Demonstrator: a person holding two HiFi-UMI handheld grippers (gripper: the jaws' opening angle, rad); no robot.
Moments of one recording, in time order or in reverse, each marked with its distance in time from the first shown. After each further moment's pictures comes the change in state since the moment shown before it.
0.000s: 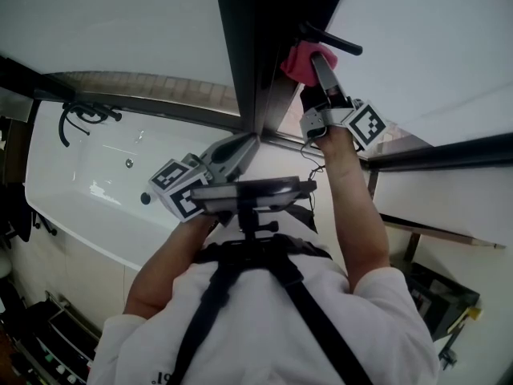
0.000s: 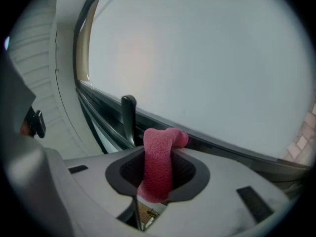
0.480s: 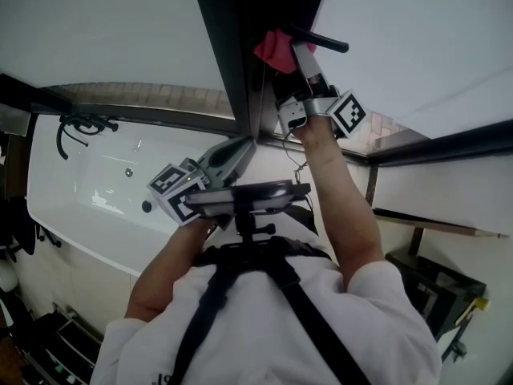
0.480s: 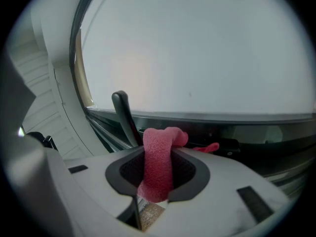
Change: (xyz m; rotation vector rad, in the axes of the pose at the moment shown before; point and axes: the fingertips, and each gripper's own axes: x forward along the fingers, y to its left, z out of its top) left arm 0.003 -0.005 0.000 -0.005 0.021 -0.020; right arm 0.029 0.026 -0.004 0.239 -0.101 0.225
